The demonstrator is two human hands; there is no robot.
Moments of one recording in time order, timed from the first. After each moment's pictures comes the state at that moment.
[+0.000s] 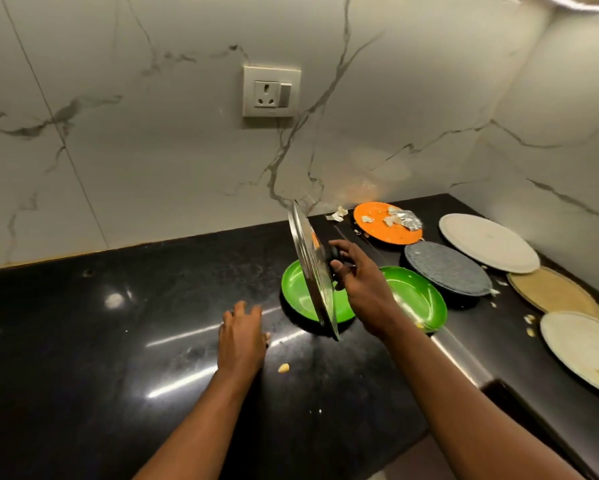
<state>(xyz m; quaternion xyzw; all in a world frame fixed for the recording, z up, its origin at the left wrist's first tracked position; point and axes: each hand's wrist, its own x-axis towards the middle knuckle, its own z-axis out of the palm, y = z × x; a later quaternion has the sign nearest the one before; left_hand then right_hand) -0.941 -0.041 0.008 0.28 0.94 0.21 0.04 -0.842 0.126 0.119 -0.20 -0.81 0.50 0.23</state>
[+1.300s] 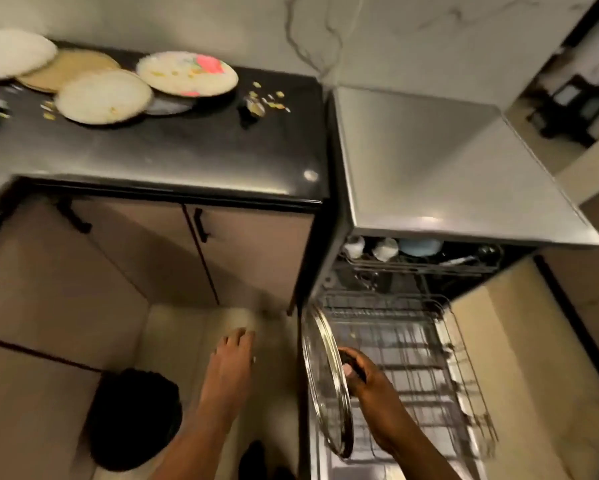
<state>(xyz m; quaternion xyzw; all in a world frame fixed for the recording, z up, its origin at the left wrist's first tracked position) -0.333 -0.075 -0.130 0.77 0.61 0.05 0.19 -0.098 -0.162 -0.087 -0.68 -0.36 0.53 0.37</state>
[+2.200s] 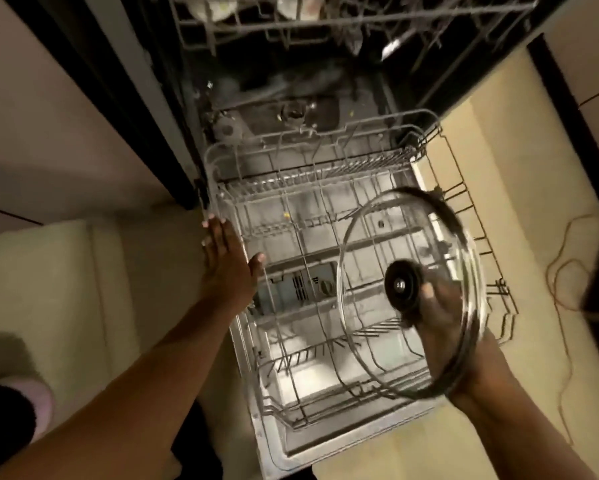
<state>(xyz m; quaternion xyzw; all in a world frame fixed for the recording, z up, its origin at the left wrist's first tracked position) -0.063 -0.036 -0.513 0.79 0.53 -0.01 0.30 0.126 -0.228 -0.349 -0.73 -0.11 0.45 0.50</state>
